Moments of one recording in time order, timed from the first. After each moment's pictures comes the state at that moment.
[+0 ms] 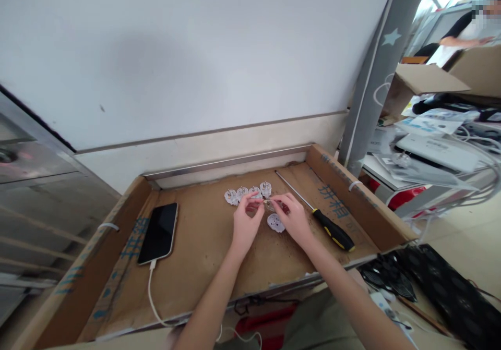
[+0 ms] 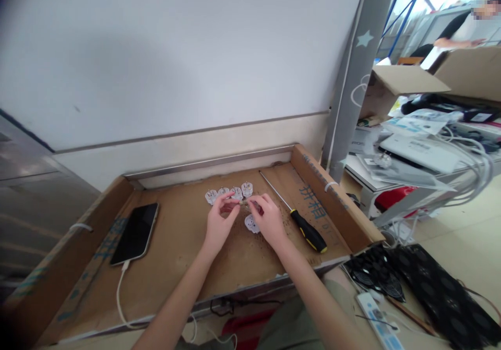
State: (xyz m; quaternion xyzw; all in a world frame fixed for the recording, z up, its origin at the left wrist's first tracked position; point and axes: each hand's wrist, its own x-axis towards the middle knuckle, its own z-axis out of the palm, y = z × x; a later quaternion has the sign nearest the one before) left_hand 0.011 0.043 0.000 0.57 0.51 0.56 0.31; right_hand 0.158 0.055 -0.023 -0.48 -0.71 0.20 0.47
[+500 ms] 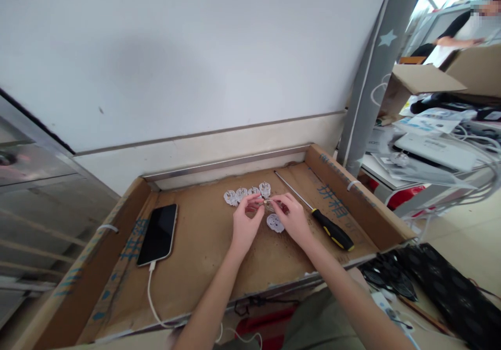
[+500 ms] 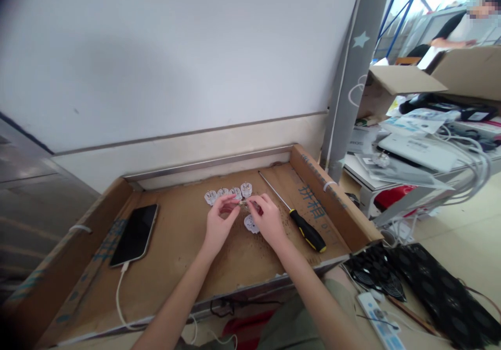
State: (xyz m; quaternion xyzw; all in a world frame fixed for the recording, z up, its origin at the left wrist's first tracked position) left_hand 0.010 0.042 0.000 0.59 0.49 0.57 0.30; right_hand 0.158 0.055 -0.022 -0.48 -0.71 0.19 0.47
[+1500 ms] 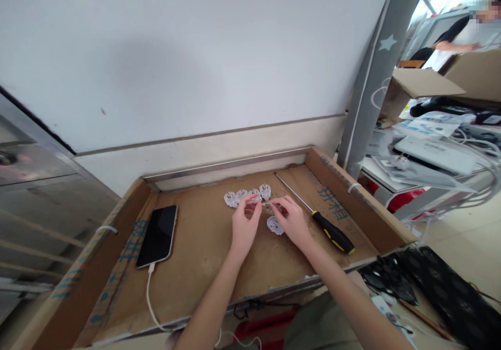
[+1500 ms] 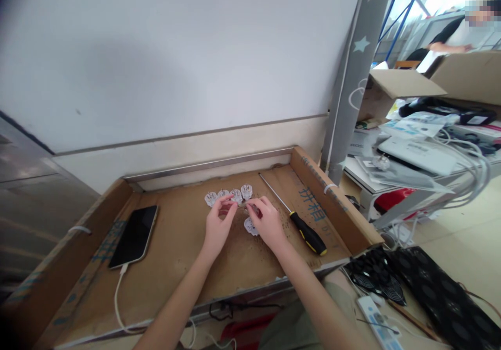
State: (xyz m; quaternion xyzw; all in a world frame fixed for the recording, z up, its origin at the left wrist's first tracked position) left_hand 0.011 0.041 0.001 0.56 0.53 0.56 0.30; right_hand 0.156 0.055 -0.021 -0.48 -0.72 0.19 0.46
